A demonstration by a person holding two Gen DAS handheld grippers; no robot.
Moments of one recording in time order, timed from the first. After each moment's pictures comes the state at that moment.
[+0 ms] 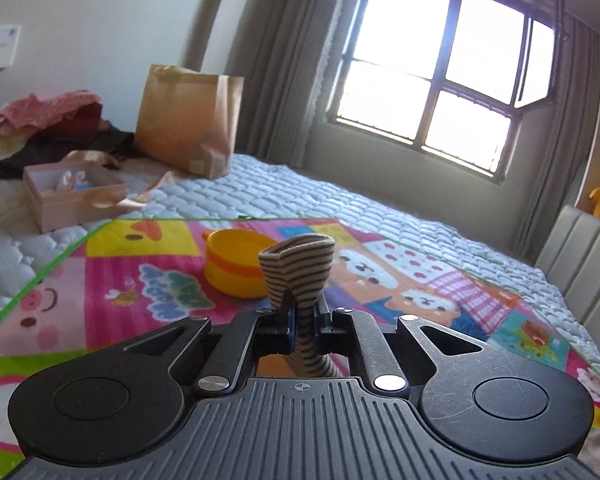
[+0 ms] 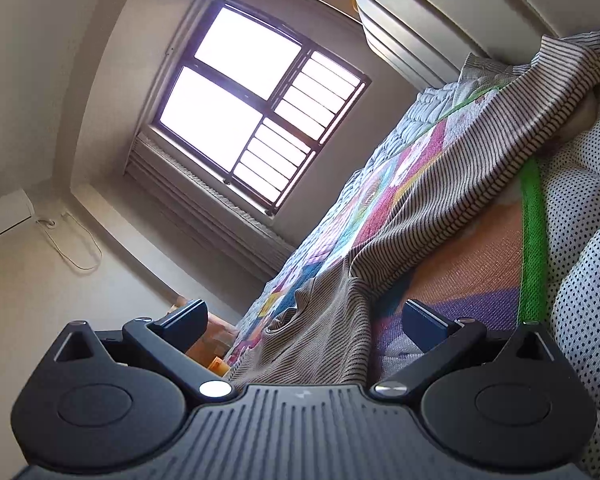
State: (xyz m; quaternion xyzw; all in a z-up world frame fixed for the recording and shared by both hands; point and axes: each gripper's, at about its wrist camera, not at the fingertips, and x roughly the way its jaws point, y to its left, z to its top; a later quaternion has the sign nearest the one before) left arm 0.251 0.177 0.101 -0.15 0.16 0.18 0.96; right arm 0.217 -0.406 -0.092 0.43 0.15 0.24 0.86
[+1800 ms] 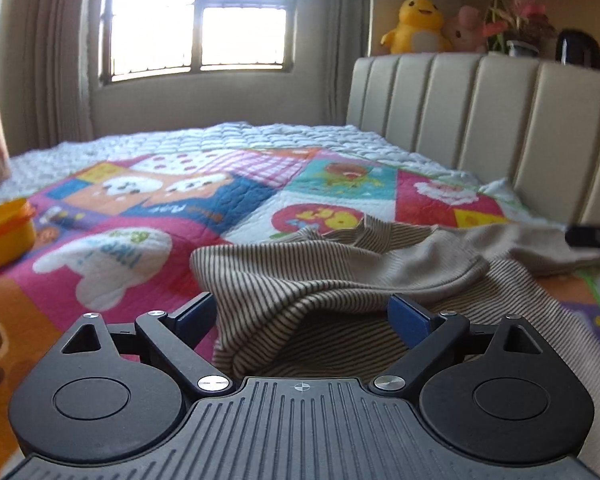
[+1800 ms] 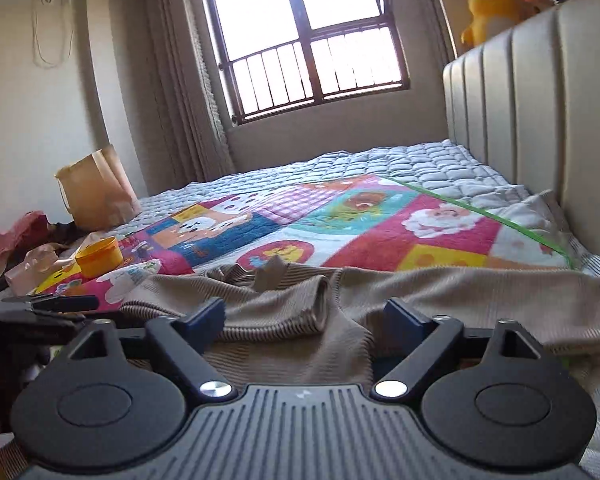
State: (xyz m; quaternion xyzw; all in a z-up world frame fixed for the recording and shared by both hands) left arm 0.283 0.020 -0.005 0.08 0.24 -0.08 0.96; right arm 0.266 -0.292 0.016 0.08 0.22 0.19 0.95
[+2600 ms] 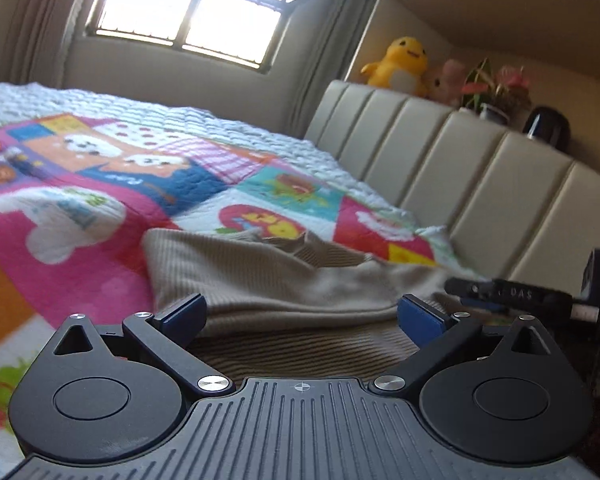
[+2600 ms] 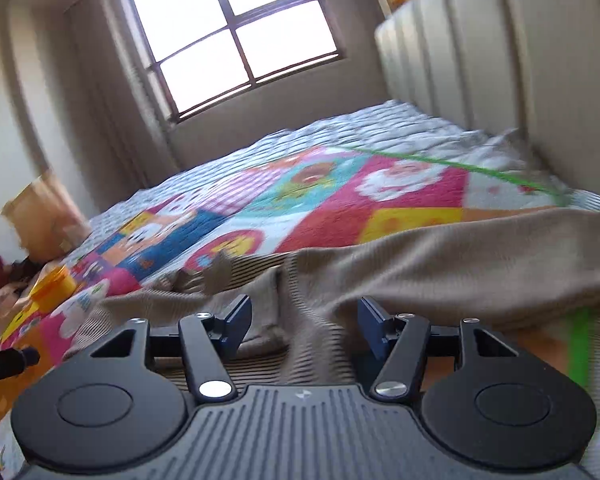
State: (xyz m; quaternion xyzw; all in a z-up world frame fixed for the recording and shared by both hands) left arm 0.265 0.048 -0.003 -0.15 0.24 -0.17 0.94; right arm 0.288 -0.319 -0.016 0.18 0.26 0.07 0.95
